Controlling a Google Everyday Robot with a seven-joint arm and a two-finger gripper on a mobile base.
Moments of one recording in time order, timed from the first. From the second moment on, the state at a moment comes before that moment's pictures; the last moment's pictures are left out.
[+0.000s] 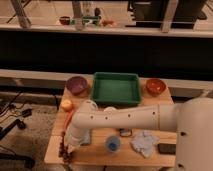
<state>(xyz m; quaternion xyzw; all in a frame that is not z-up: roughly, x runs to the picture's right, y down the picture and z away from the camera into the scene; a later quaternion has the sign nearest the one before) -0.185 0.276 0.705 -0.32 -0.33 -0.22 0.86</state>
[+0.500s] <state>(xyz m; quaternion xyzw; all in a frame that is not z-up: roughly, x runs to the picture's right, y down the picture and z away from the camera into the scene) -0.188 0.240 0.661 -0.28 -0.34 -0.23 0.87</state>
